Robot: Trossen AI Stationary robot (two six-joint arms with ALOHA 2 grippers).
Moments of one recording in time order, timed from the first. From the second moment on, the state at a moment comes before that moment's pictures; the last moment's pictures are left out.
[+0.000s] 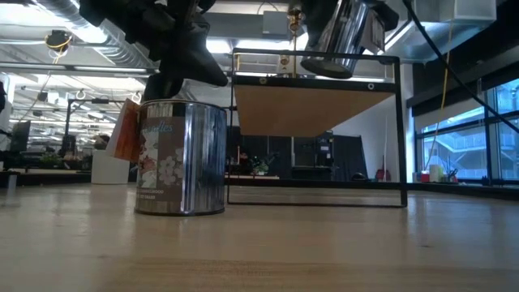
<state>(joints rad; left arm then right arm) -0.05 1.27 0.74 -0.03 -0.14 -0.85 0.08 1.79 1.84 -1.40 0.09 1.06</state>
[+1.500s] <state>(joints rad) -0.09 1.27 0.74 -0.02 -0.17 -0.85 0.07 1.85 1.84 -1.41 0.10 1.03</state>
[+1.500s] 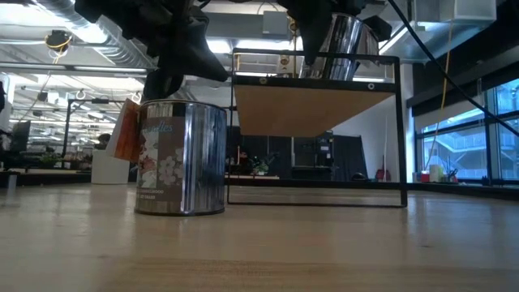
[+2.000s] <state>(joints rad) -0.12 1.27 0.74 -0.02 -0.19 -0.85 0.07 1.85 1.84 -1.41 0.10 1.02</state>
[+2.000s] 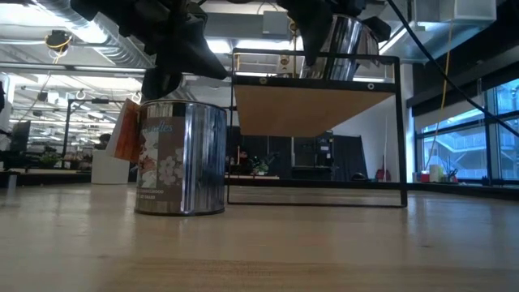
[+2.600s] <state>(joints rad) -0.12 1.27 0.74 -0.02 -0.19 -0.85 0.07 1.85 1.84 -1.41 0.07 0.99</state>
